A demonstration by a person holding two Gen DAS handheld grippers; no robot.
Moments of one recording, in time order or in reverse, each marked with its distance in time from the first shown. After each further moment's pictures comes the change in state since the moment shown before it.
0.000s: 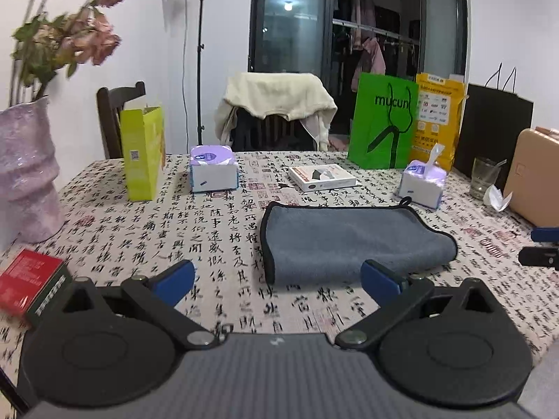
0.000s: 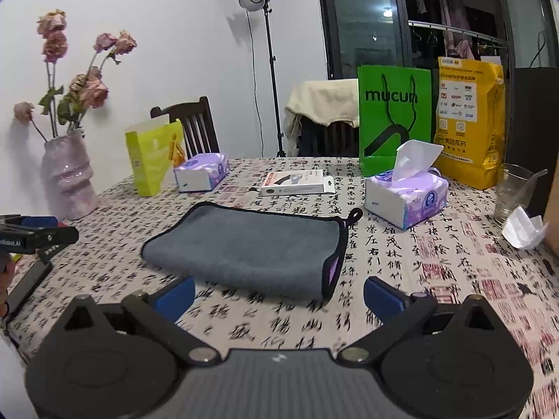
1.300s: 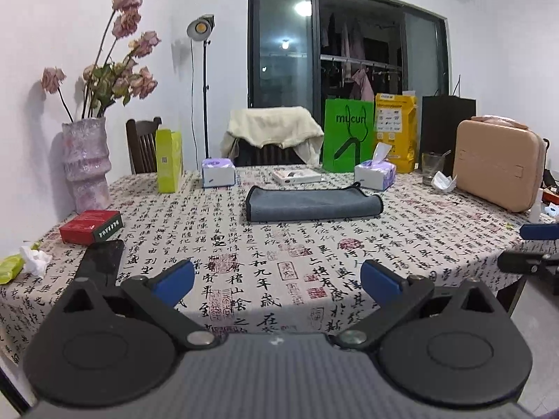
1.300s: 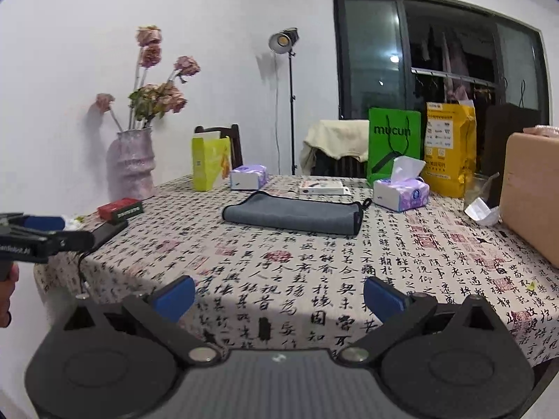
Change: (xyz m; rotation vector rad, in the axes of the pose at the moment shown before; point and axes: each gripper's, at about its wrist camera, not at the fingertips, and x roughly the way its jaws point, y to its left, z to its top) left arm -0.208 -0.068 -0.136 0.049 -0.147 0.034; right arm -0.201 0.099 -0.148 -0.080 -0.151 -0.007
